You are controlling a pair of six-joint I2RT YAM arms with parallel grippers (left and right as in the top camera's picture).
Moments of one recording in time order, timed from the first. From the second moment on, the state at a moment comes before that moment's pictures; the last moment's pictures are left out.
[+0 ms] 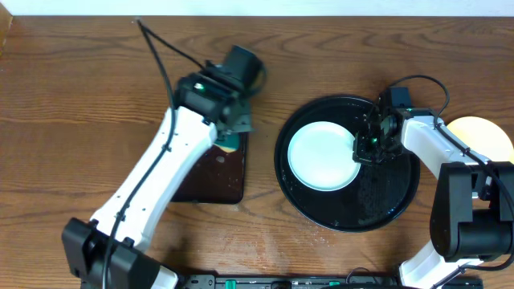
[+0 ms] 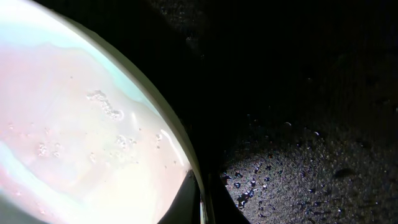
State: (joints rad) left arm -0.46 1.65 1.57 -1.21 -0.20 -0.53; right arm 0.05 1.83 1.06 -0.74 -0.24 0.23
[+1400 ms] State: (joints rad) left arm -0.20 1.27 1.19 -1.02 0.10 -0.46; right arm 0.95 1.25 1.05 -0.93 1.18 0.25
